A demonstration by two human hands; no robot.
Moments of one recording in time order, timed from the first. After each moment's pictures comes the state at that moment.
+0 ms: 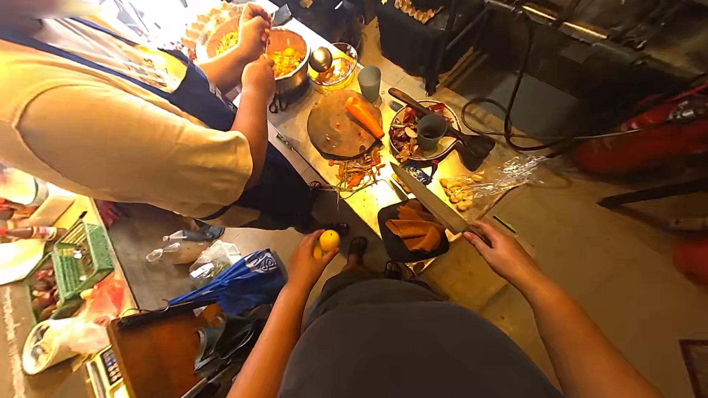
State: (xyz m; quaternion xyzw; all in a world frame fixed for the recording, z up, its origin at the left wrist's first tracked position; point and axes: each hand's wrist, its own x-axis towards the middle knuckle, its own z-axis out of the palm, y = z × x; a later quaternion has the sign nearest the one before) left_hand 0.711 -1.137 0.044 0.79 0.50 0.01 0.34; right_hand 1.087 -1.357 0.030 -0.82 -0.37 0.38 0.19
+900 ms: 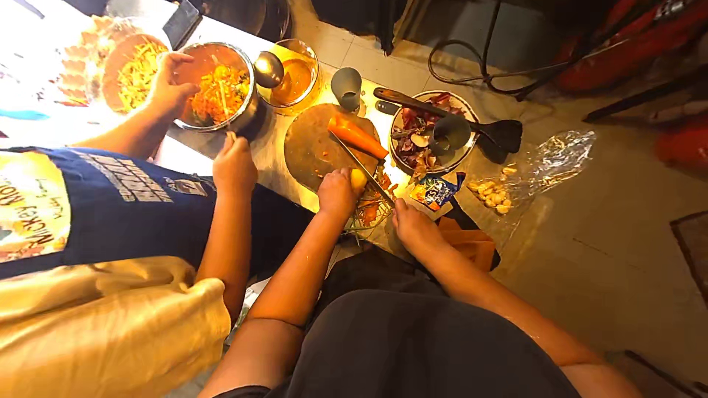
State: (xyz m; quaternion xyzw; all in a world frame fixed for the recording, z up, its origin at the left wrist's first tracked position) left_hand 0.931 -0.886 0.016 0.89 0.35 -0.17 0.23; right_hand 0.982 -1.070 0.021 -0.86 -0.31 0.39 0.07
